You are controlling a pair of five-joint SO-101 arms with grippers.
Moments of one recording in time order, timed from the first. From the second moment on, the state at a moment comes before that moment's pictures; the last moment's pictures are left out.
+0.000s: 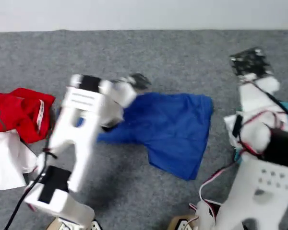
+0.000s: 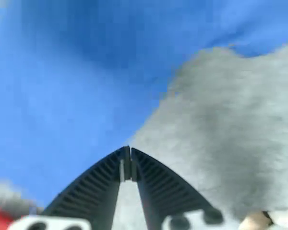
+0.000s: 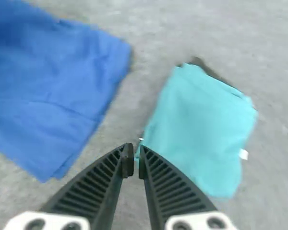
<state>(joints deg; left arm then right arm) 16.3 5.2 3.8 94.1 -35.6 14.6 -38.2 -2.2 100.5 28.9</state>
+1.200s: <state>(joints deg) 46.3 35.4 -10.2 82.0 -32.6 25.2 -44.5 -2.2 100.6 28.7</state>
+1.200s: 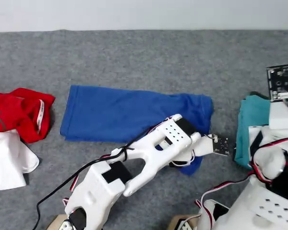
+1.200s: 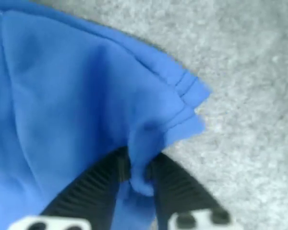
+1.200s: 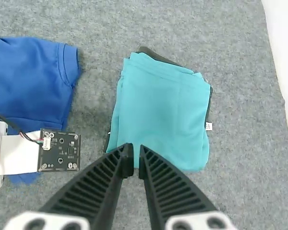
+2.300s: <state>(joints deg) 27.7 52.9 -47.3 82.9 -32.8 25.2 -44.5 4.2 100.6 28.7</state>
